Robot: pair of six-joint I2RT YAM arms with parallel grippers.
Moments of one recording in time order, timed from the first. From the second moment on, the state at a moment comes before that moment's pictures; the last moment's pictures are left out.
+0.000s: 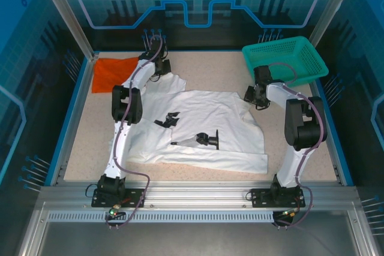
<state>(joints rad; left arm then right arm) -0.14 2.66 2.41 -0.73 -0.04 -0.38 0.10 1.89 1.25 -0.50 0.02 0.46</state>
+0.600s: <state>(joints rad) -0.15 2.59 2.25 -0.59 -0.04 -0.38 0.17 1.77 1.02 -0.30 0.08 0.50</state>
